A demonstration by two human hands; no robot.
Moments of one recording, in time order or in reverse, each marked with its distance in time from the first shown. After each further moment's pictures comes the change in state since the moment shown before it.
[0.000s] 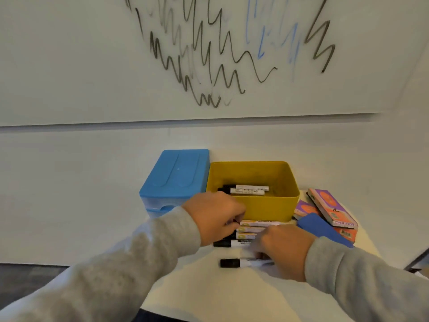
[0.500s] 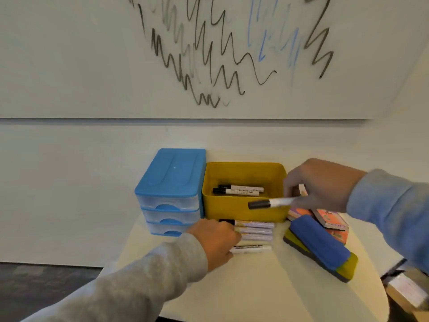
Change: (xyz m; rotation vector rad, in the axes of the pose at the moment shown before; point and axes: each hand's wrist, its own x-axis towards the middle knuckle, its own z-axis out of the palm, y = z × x) left_hand 0.000 0.019 0.057 0.155 -0.145 -0.029; right_hand -0.034 0.066 -0.112 0.010 0.094 0.204
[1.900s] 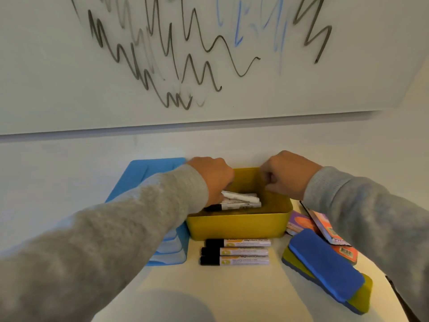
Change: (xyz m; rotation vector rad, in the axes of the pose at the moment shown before) left_hand 0.097 -0.063 -0.105 0.149 -0.040 -0.098; right_hand 0.092 0.044 0.041 0.068 0.126 0.197
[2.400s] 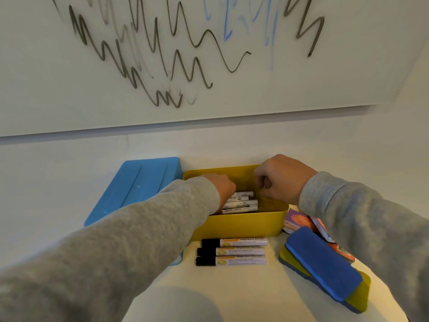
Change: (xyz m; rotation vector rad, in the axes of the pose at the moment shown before) left_hand 0.052 0.018 0.042 0.008 -0.225 0.017; right_hand -0.003 0.003 0.012 0.064 0.033 -0.079
